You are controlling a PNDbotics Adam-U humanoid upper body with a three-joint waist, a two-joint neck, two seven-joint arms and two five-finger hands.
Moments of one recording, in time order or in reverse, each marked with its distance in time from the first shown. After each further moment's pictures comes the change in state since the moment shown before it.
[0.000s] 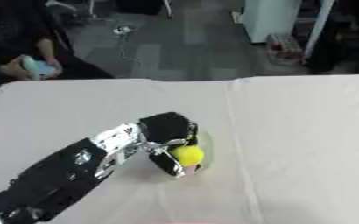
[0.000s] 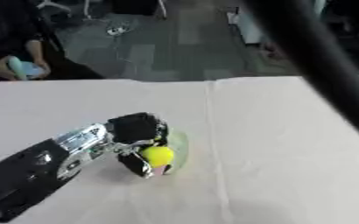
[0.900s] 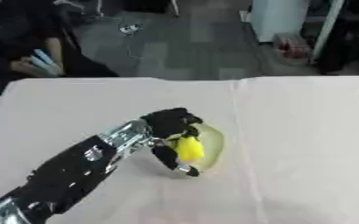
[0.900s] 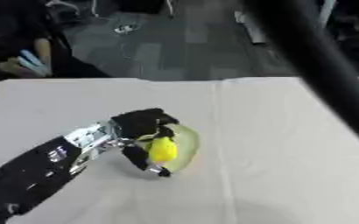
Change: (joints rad) left arm -0.002 0.035 0.052 -0.153 -0.035 0.202 -0.181; right arm 0.018 -0.008 -0.007 0.000 -0.037 0.006 0.063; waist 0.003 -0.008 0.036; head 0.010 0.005
